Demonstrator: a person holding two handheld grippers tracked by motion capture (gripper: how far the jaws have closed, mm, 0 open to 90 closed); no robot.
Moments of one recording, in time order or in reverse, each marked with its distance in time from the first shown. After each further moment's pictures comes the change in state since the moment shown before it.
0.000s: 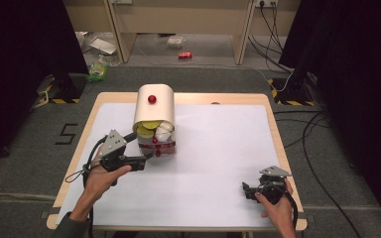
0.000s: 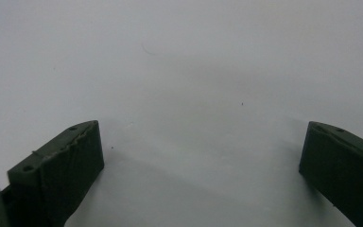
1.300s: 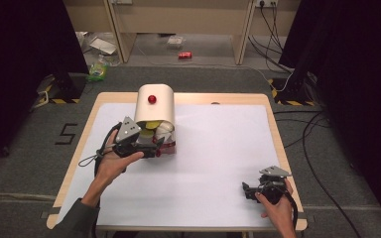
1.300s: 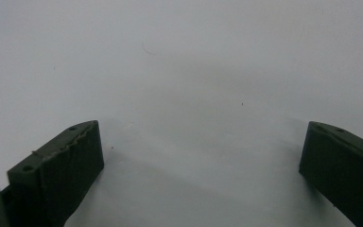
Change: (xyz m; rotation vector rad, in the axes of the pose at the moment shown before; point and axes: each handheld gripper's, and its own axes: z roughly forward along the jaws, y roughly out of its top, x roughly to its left) left arm 0.003 0.024 0.036 0.043 0.022 0.041; right arm 0.000 0.000 0.000 -0.001 0.000 -0.003
